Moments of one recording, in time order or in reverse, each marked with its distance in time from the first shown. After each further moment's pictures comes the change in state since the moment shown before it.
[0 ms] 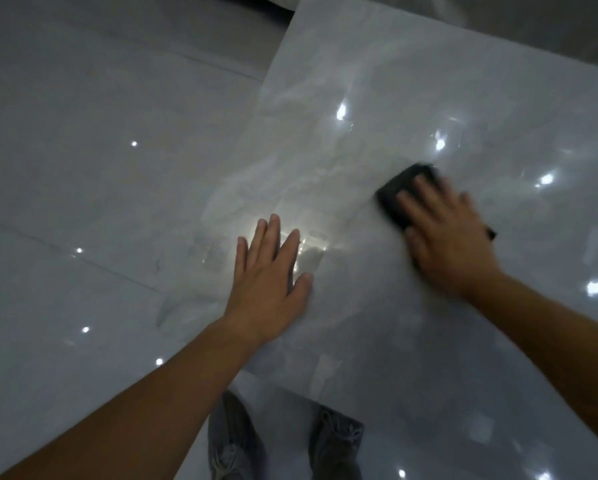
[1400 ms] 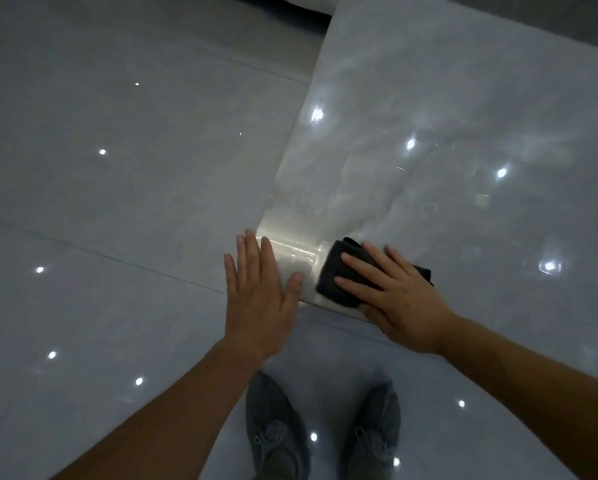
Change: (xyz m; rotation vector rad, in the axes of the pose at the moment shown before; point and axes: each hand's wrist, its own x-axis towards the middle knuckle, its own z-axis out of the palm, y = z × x) left_hand -0.118 -0.125 0.001 -0.016 0.108 -0.067; right_hand -0.095 -0.218 0.029 0.033 -0.142 -0.298
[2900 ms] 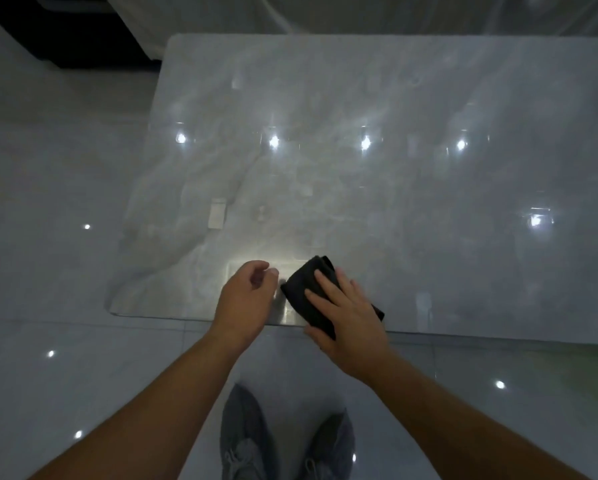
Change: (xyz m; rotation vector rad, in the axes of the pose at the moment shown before) left_hand -0.015 0.234 0.050 -0.550 -0.105 -0.229; right_hand -0.180 0.041 0.020 0.393 0.180 0.504
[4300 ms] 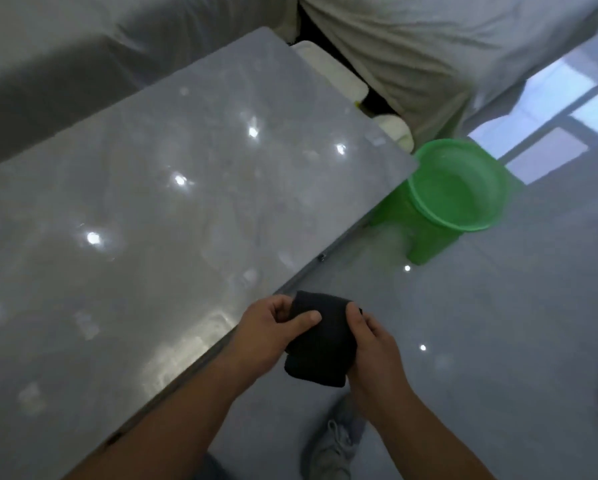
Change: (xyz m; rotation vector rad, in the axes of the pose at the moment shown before) left_hand -0.234 0.217 0.308 0.109 -1.008 0.146; right_hand -0.320 0.127 -0.198 1.696 1.136 1.255
